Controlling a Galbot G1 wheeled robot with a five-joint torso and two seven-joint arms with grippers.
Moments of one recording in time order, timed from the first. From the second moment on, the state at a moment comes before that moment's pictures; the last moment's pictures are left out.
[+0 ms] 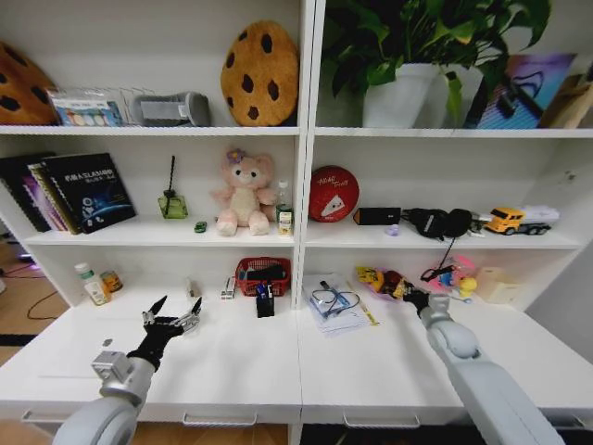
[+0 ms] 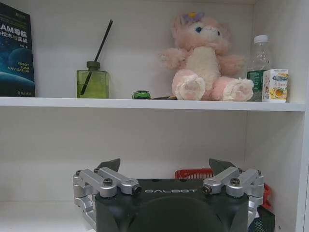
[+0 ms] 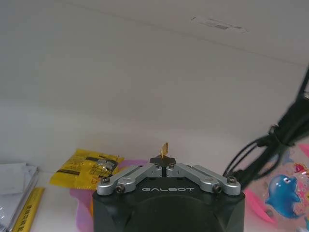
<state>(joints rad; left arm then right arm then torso) 1.64 -1.12 -0.78 -2.29 -0.55 0.20 -0.05 -0.85 0.93 0.43 1.34 0.43 -0.21 0.08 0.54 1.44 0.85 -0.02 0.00</state>
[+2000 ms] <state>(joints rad) 1.64 -1.12 -0.78 -2.29 -0.55 0.20 -0.05 -1.69 1.15 0.63 2.34 0.10 -0.34 0.19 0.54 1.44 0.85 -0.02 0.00</state>
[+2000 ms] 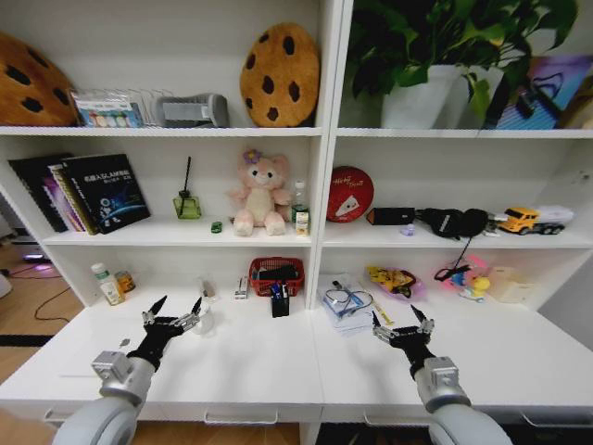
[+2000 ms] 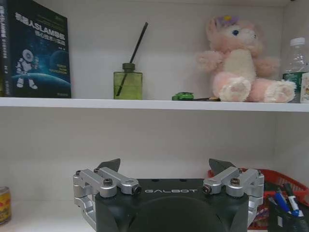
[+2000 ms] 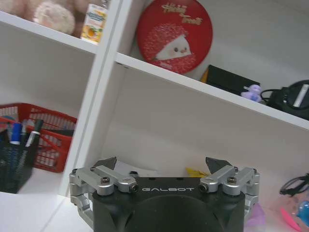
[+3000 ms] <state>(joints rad) 1.64 -1.12 -0.78 -2.29 -0.55 0.20 -0.05 -1.67 1.14 0.62 2.30 0.17 -0.27 0.23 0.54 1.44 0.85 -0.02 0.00</state>
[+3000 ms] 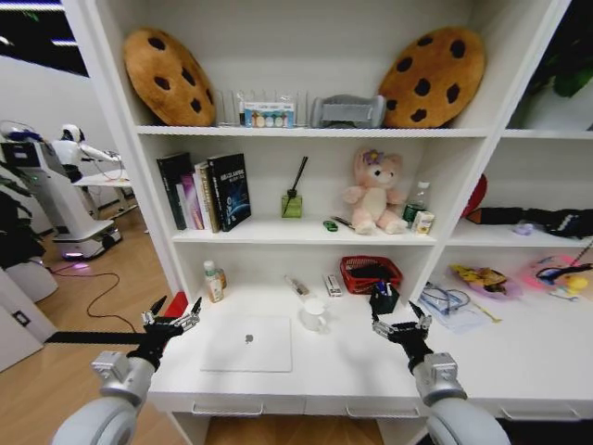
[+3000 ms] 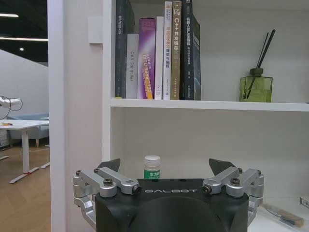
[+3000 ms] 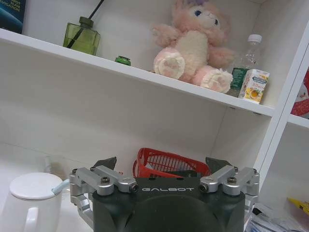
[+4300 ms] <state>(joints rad) 1.64 -1.12 -0.78 -2.29 -0.55 0.20 -0.05 -1.66 1.11 0.62 2.31 0.18 -0.29 0.18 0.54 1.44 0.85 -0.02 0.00</state>
